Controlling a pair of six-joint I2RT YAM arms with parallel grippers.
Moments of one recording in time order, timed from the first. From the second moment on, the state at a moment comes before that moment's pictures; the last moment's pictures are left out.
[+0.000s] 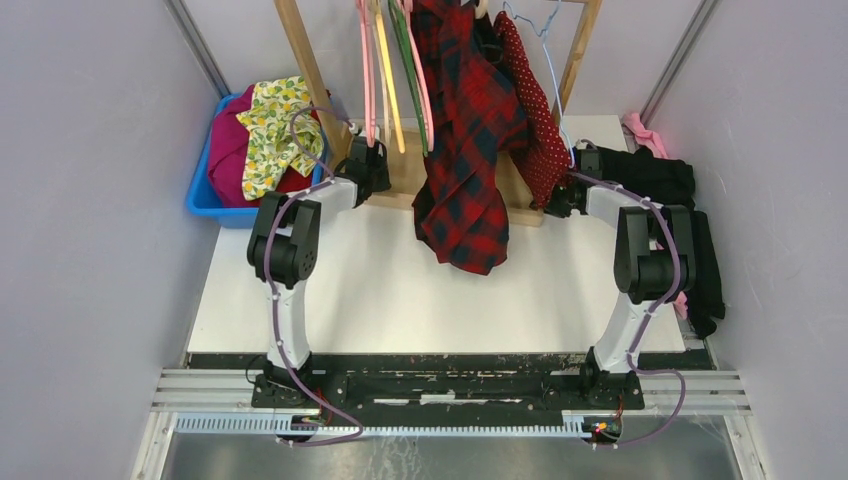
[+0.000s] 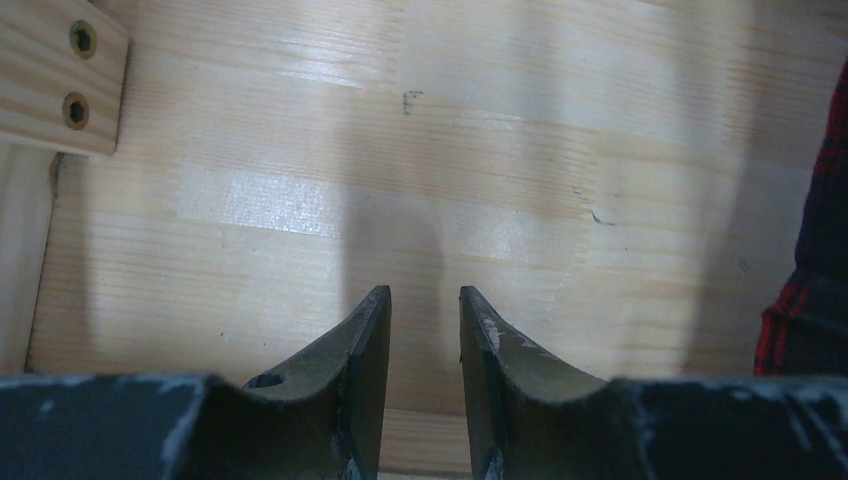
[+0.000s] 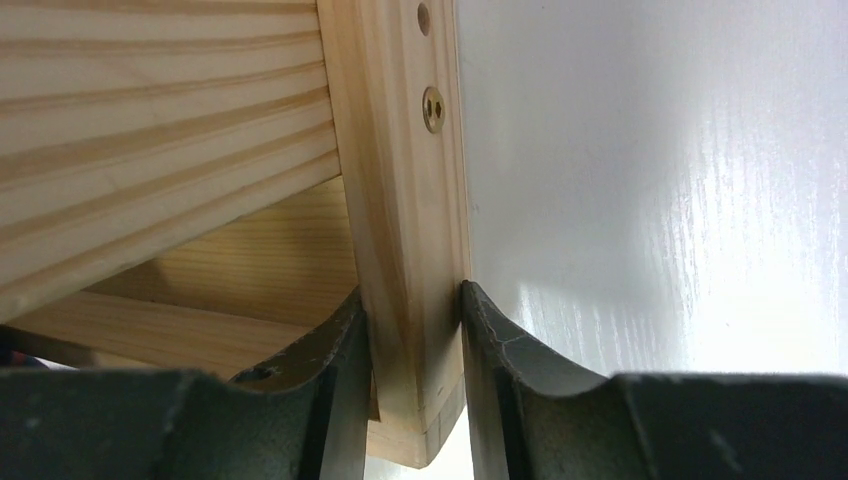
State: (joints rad) left arm -0.30 2.12 1.44 0.02 -0.14 -0.27; right arm 0.02 1.90 1.17 -0.17 -0.16 0.48
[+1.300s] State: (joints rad) left arm -0.41 1.76 1.15 -0.07 -0.02 -0.35; right arm -0.24 1.35 1.01 -0.24 -0.23 0.54
